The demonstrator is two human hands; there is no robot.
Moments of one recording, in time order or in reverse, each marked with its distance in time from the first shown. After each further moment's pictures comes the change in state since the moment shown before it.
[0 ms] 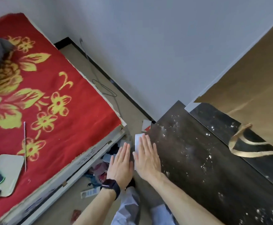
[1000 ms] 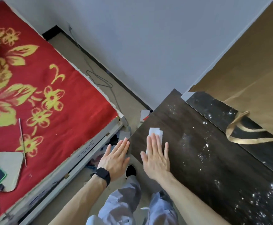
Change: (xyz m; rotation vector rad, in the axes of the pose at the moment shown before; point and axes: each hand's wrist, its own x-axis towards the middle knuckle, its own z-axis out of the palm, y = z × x) left_hand 0.011 -0.019 -0.009 0.347 -0.145 0.249; right_hand -0.037 0.049 0.017 -0.038 -0.063 0.143
